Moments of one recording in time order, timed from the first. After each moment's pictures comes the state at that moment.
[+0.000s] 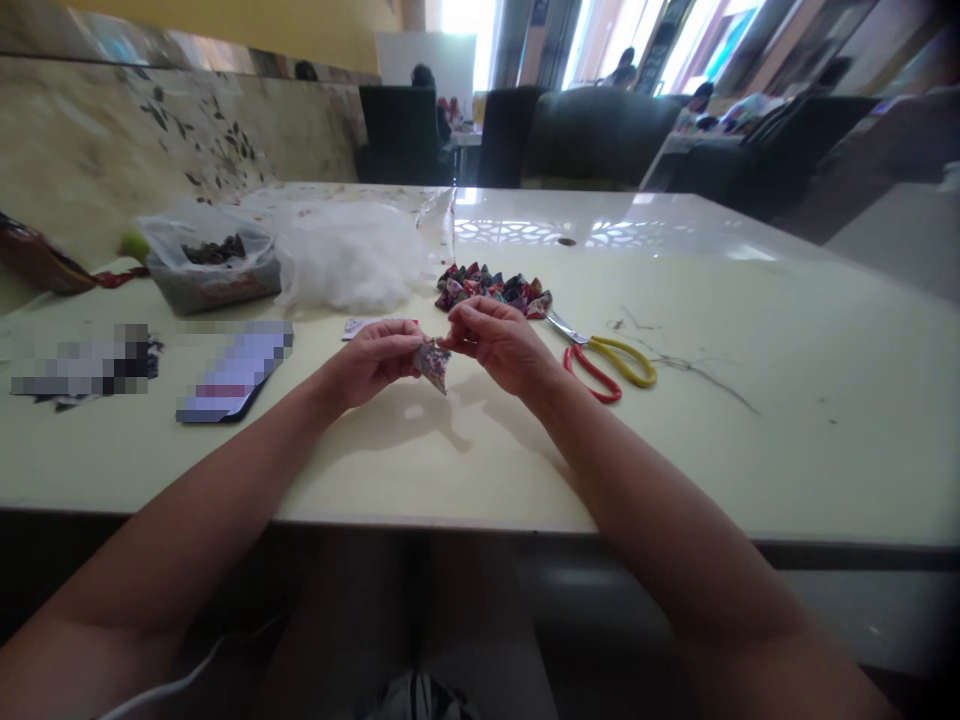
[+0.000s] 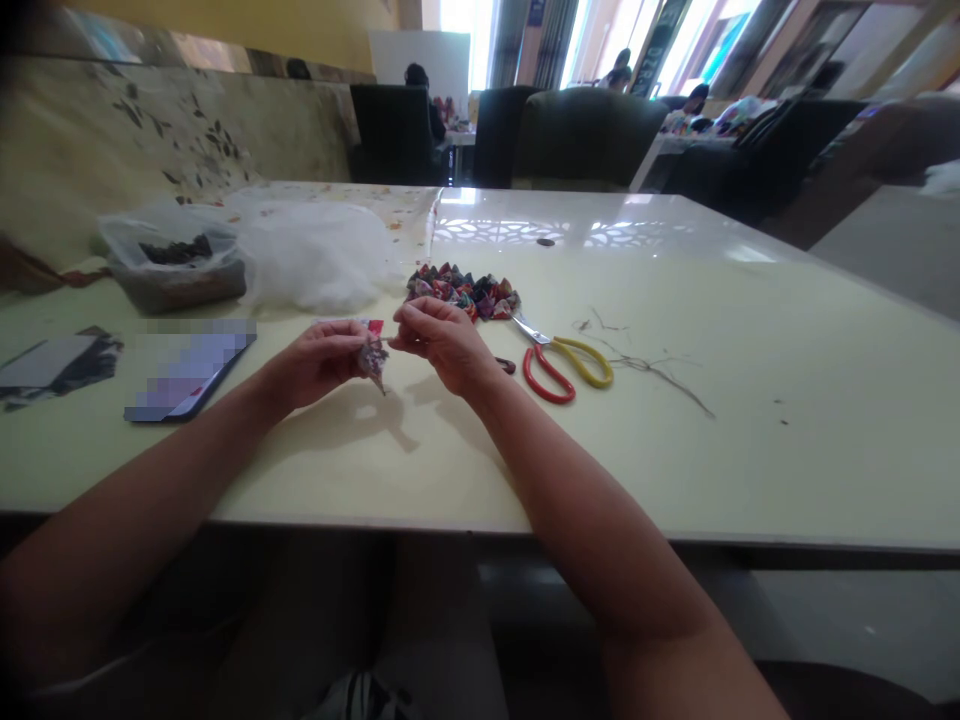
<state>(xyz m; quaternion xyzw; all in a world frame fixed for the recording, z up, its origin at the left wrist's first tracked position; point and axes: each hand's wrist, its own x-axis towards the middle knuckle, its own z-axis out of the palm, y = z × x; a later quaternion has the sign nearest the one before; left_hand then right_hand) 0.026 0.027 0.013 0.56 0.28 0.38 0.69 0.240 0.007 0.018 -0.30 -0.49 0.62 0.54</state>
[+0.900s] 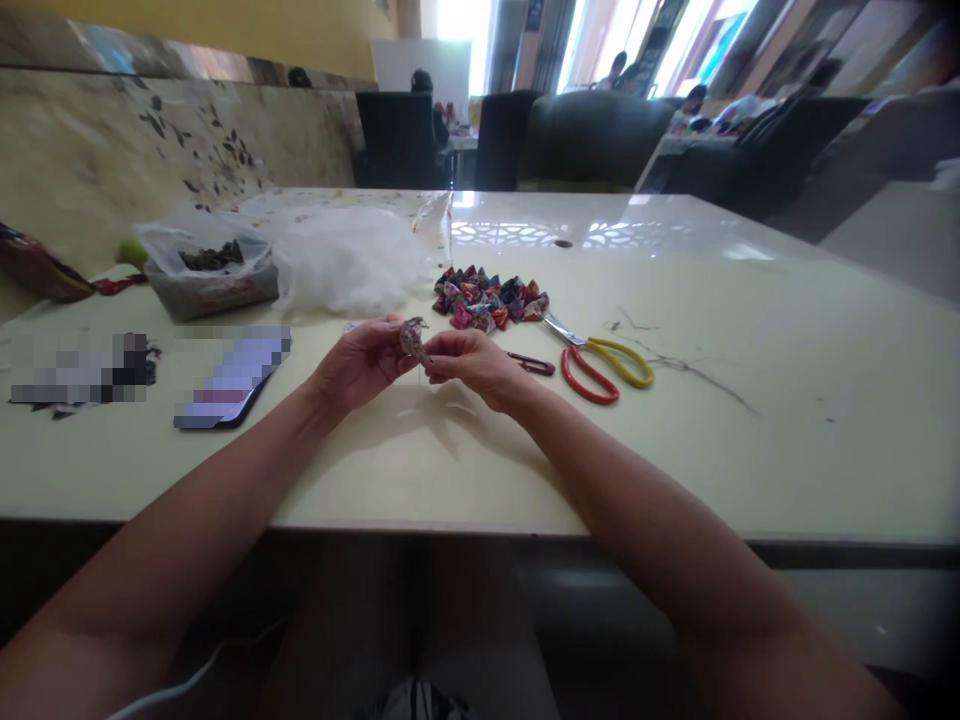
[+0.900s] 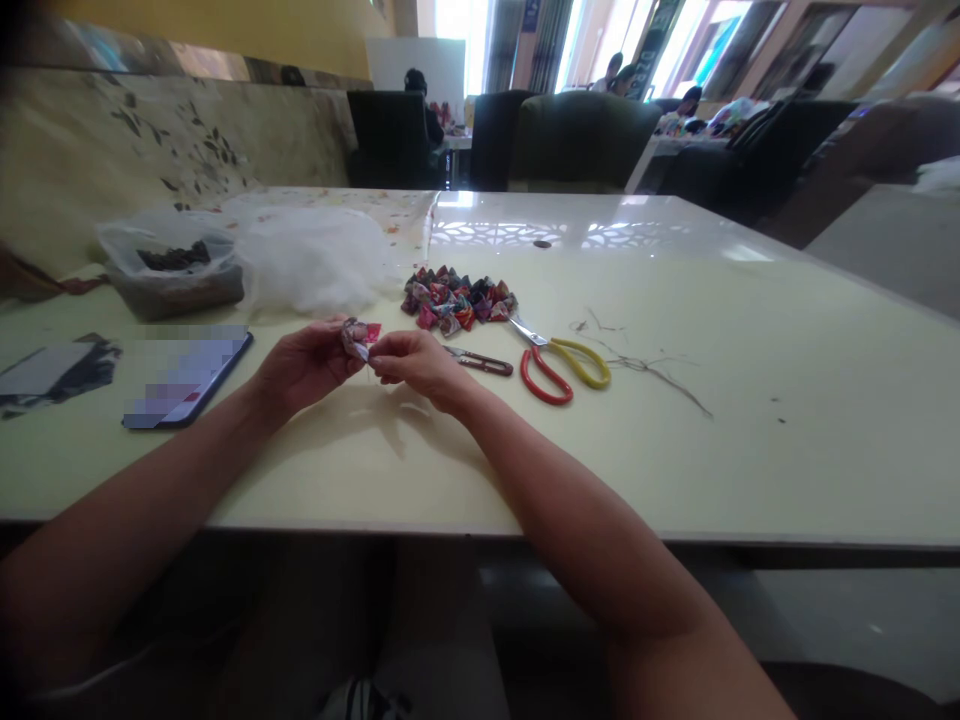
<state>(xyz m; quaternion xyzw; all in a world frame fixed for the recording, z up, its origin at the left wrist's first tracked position) 0.030 0.026 0.020 0.42 0.32 0.47 0.71 0.222 0.003 0.007 -0.36 -0.57 0.60 0.43</state>
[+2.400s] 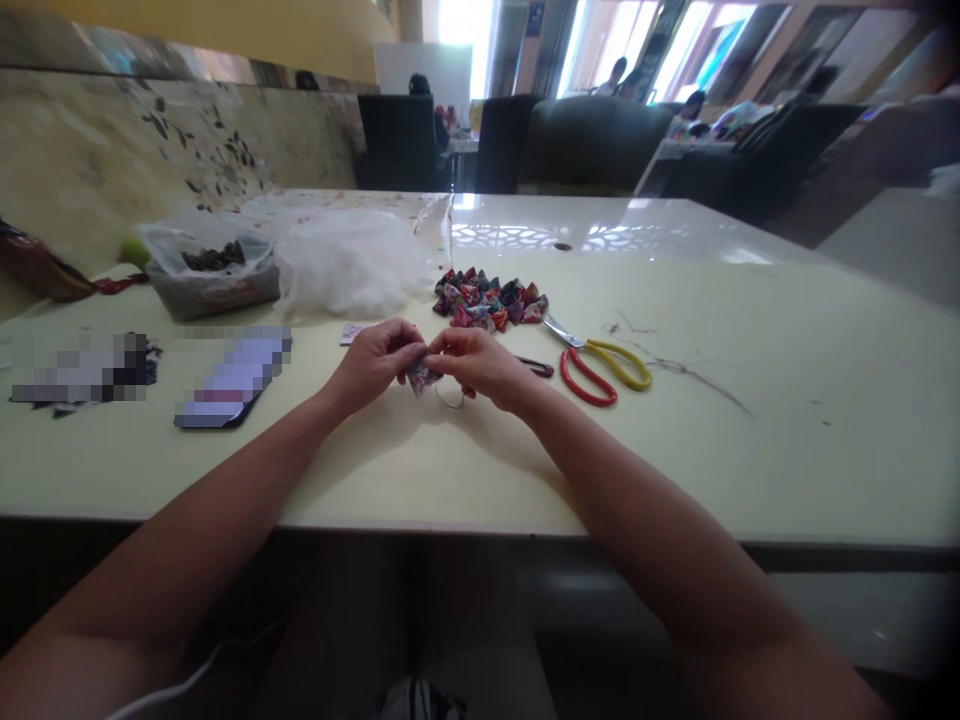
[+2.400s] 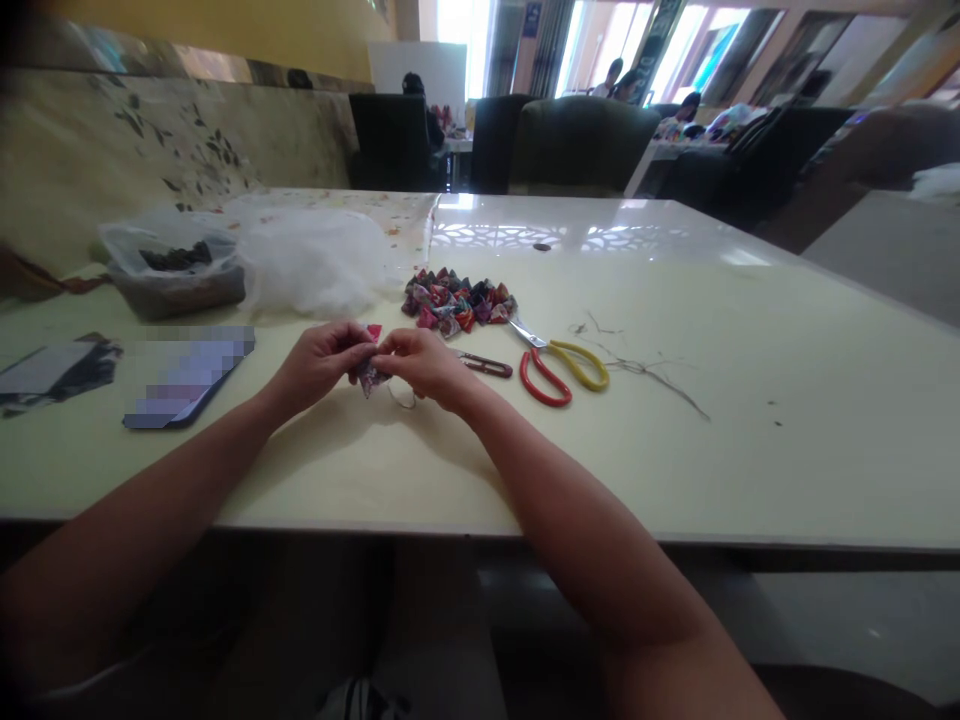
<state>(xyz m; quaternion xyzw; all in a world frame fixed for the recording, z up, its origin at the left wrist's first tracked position) 0.031 0.025 0.012 0.73 0.34 0.42 0.42 0.223 -0.004 0.020 -0.45 -0.62 0.51 0.40</state>
